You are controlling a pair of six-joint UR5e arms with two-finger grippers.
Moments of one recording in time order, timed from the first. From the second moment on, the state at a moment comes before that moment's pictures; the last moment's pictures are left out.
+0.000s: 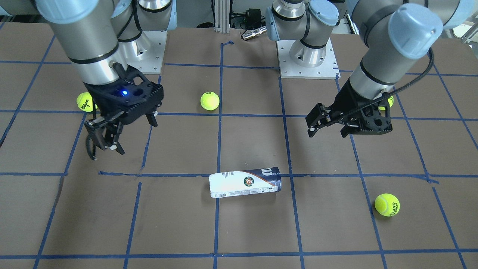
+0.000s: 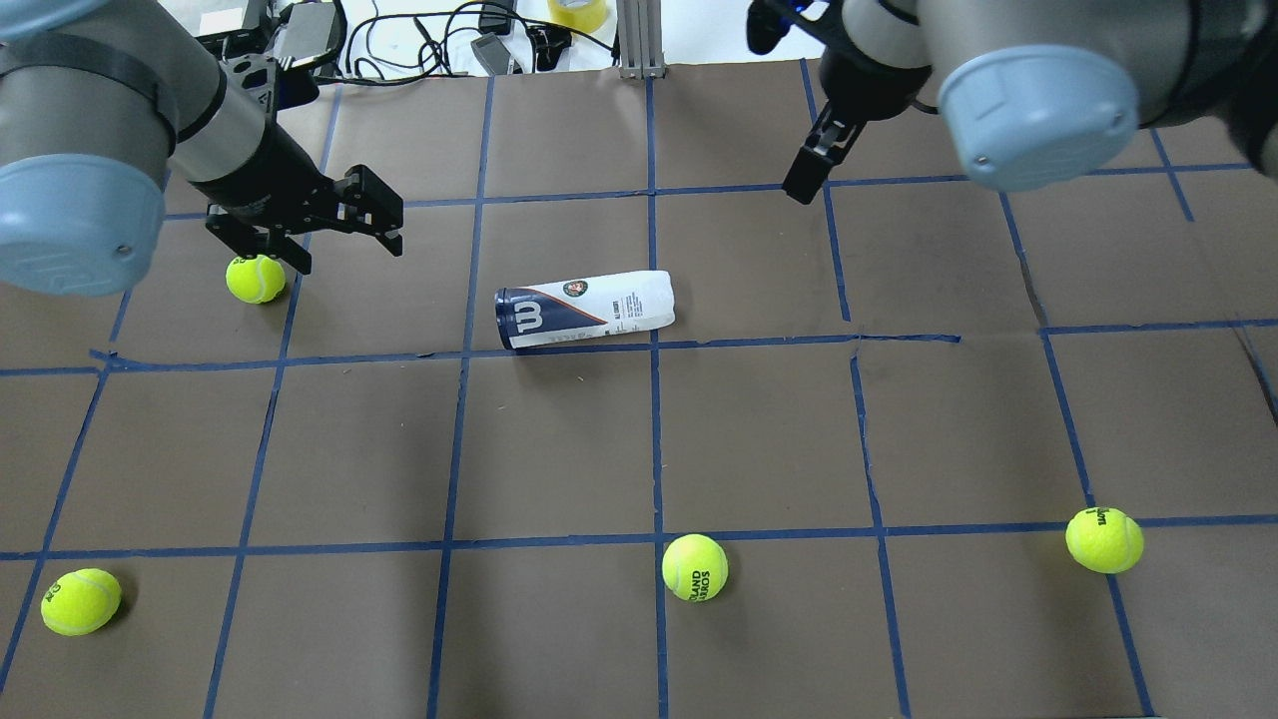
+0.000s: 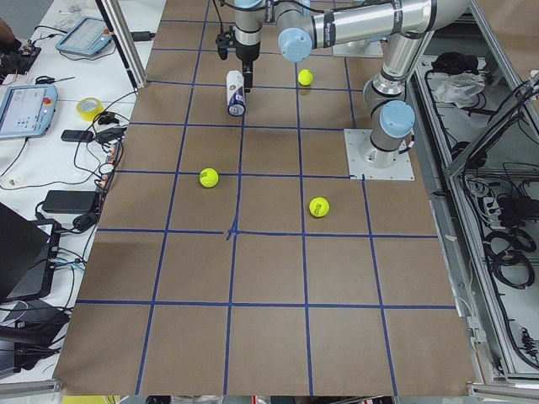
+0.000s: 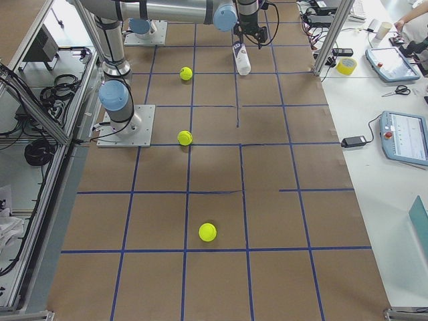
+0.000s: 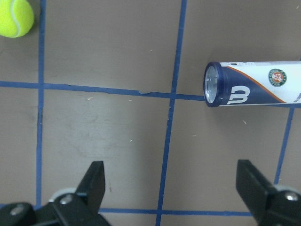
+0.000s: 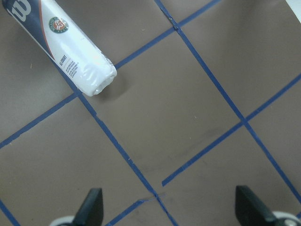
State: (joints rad) left arm -1.45 -1.66 -1.74 -1.28 1.42 0.03; right arm 1.64 -1.46 1.55 -1.85 -1.50 -0.82
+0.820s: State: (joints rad) left arm -1.45 -1.95 -1.74 -1.02 1.17 0.04; right arm 1.59 -1.56 1.55 -1.69 -1.55 -0.19
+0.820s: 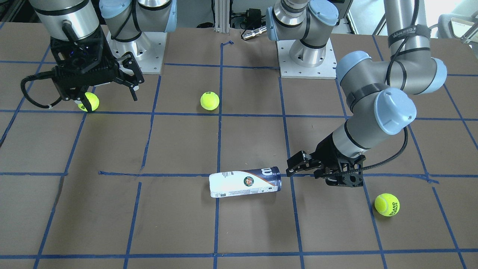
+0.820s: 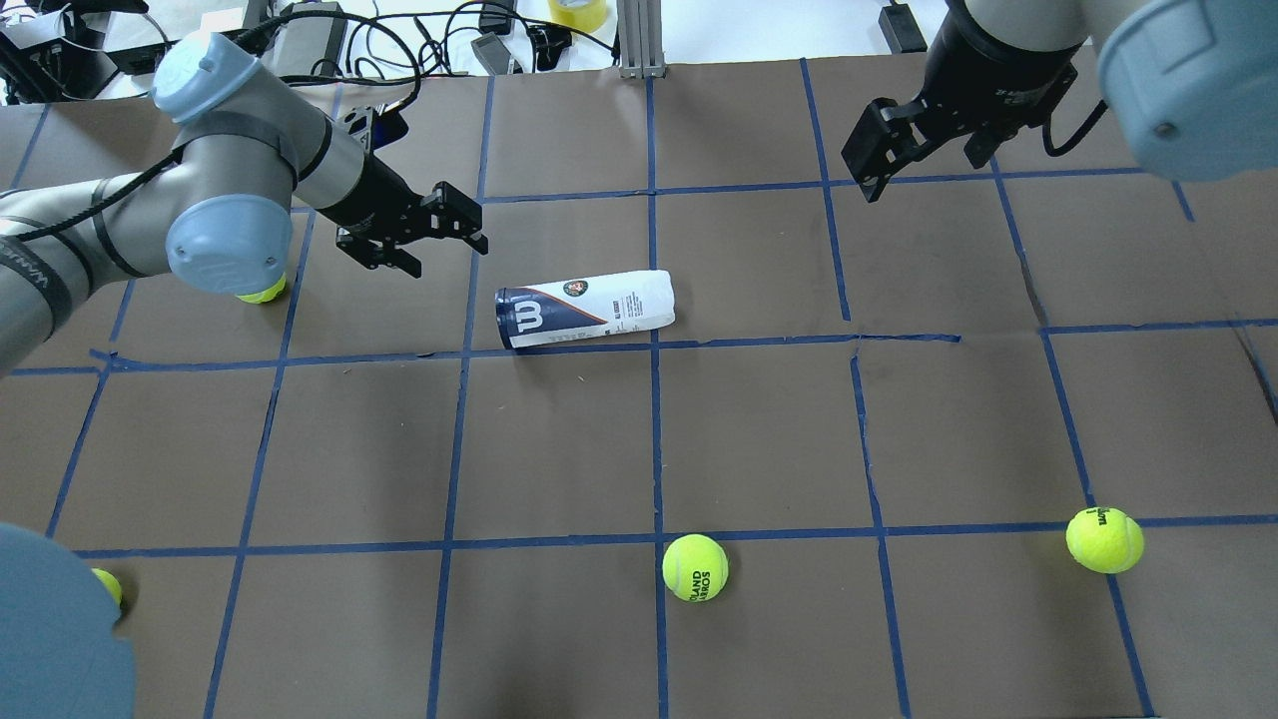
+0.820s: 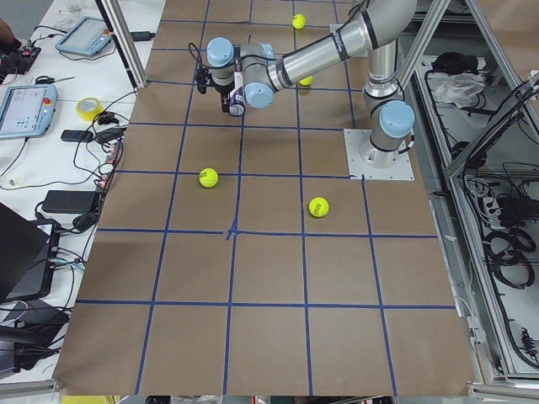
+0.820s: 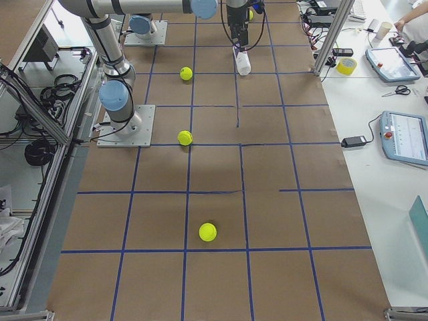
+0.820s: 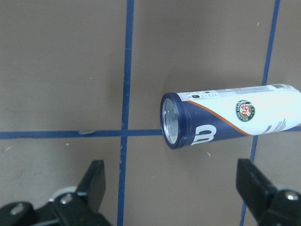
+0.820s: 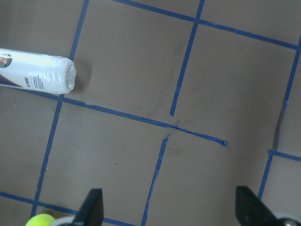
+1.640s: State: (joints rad) left arm -1.45 -2.05 -1.79 -0.95 1.02 0.03; right arm 1.58 -1.56 1.55 -1.68 -1.54 0.09
